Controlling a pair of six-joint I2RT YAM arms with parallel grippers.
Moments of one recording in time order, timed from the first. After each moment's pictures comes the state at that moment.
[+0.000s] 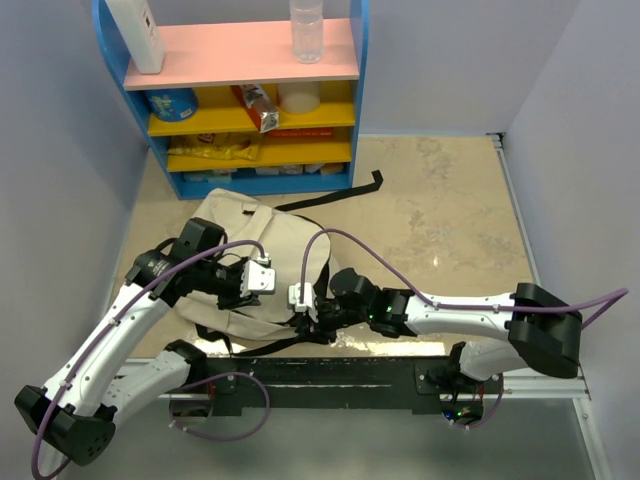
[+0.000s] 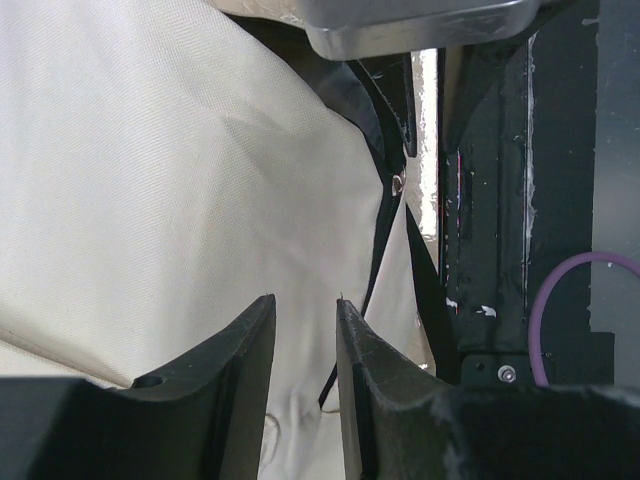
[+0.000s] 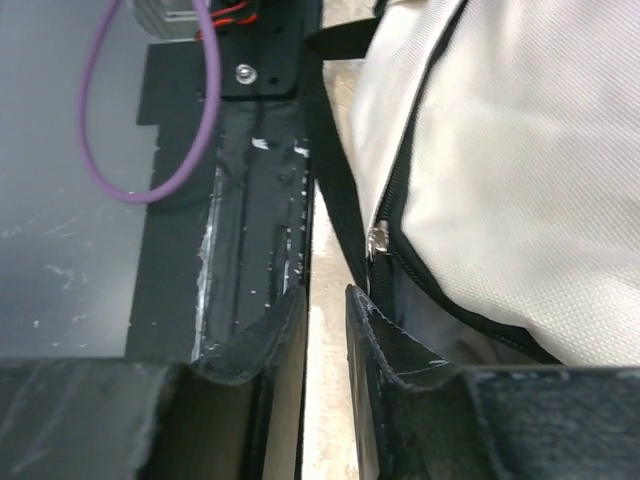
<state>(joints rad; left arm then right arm) -0.47 0.90 0.95 -1.08 0.66 0.92 1.18 1.35 0.66 0.18 -0.46 -0.10</state>
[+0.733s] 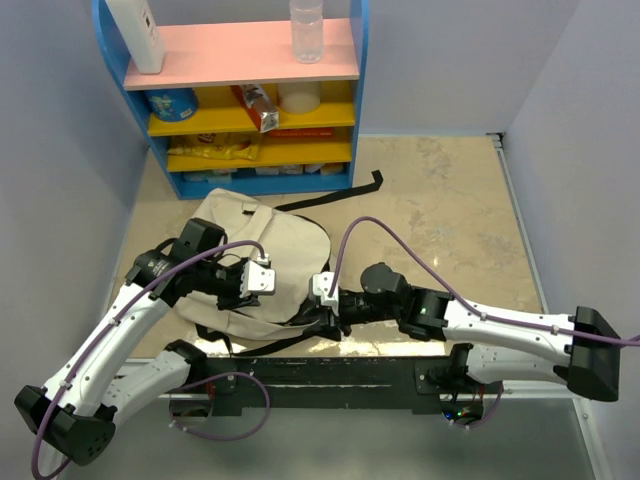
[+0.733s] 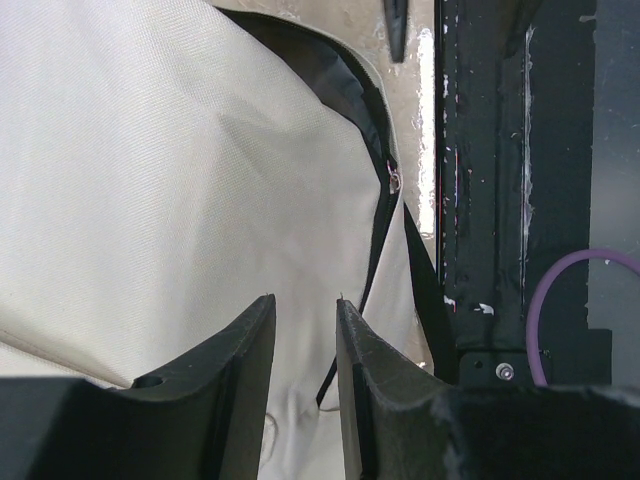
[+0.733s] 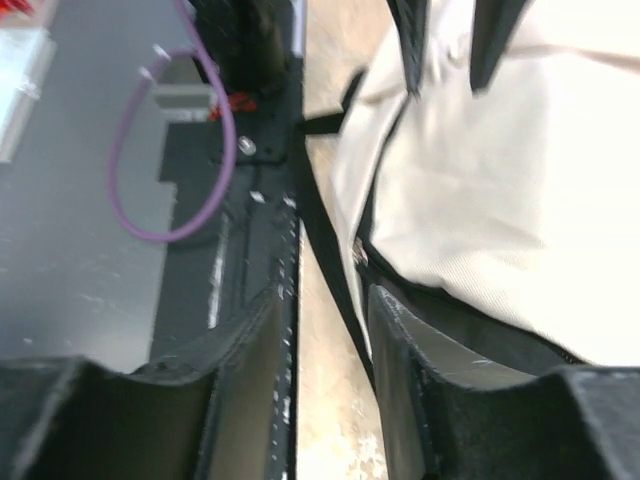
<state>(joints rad) -0.47 0.90 0.95 -1.09 0.66 0.93 1.17 1.06 0.66 0.08 -0.39 -0.09</state>
